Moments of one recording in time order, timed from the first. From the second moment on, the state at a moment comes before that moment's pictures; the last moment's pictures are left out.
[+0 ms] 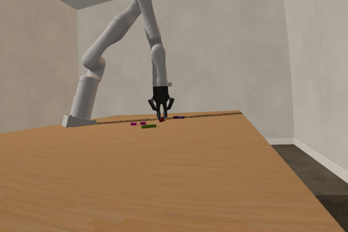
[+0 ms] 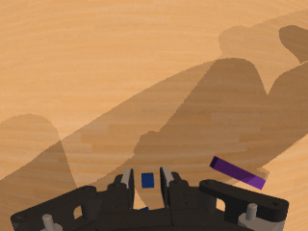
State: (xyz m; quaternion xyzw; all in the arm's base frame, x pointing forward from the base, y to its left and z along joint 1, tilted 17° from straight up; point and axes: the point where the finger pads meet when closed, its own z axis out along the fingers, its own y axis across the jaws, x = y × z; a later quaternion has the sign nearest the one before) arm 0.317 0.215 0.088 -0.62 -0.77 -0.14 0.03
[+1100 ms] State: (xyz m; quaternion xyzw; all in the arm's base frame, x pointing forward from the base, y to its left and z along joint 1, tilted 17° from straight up) arm 0.317 0.215 0.088 -0.62 -0.77 -0.14 0.03
